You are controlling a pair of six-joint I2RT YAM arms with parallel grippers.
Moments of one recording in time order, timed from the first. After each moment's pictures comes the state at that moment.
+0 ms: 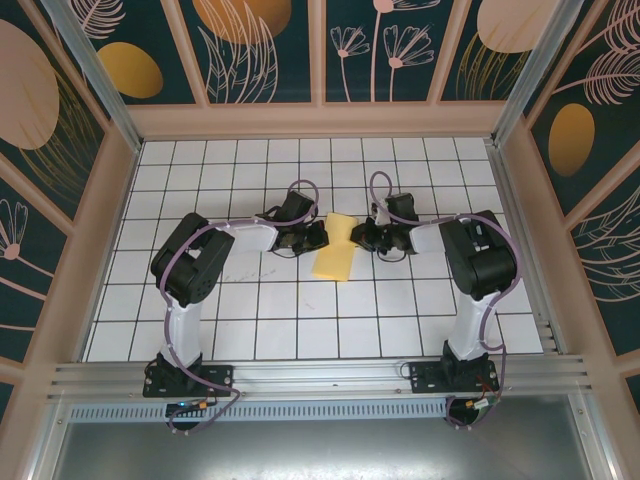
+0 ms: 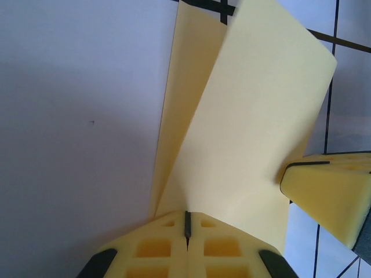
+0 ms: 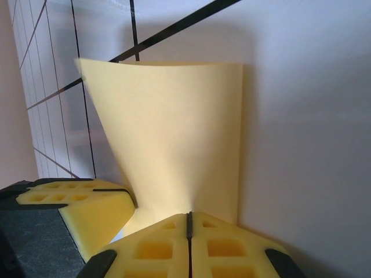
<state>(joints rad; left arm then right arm) -0.62 2.02 1.17 -0.08 0.31 -0.81 0.33 1.91 0.87 0.18 -0.64 0.73</state>
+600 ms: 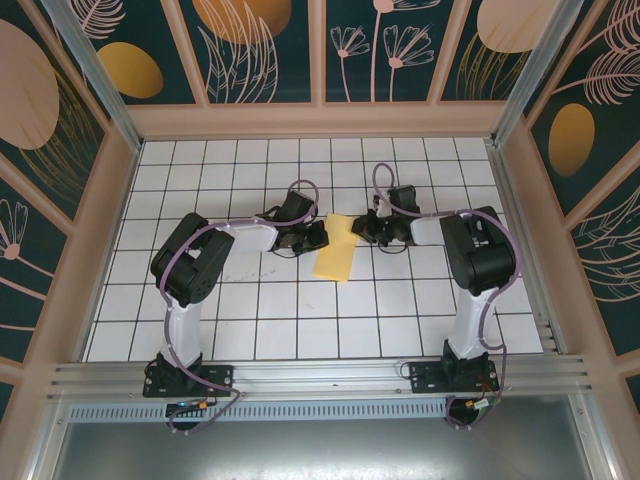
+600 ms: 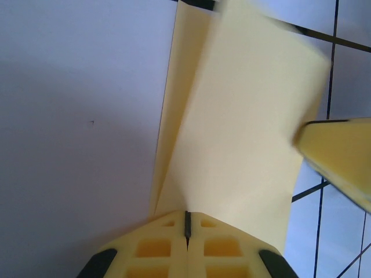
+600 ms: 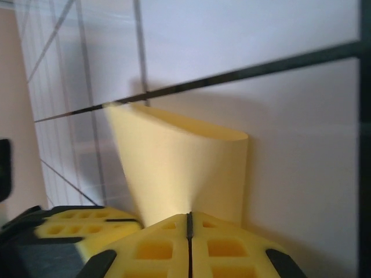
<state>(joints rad) -0.62 2.02 1.17 -0.08 0.31 -0.81 0.31 1.96 0.95 0.14 -0.65 0.73</state>
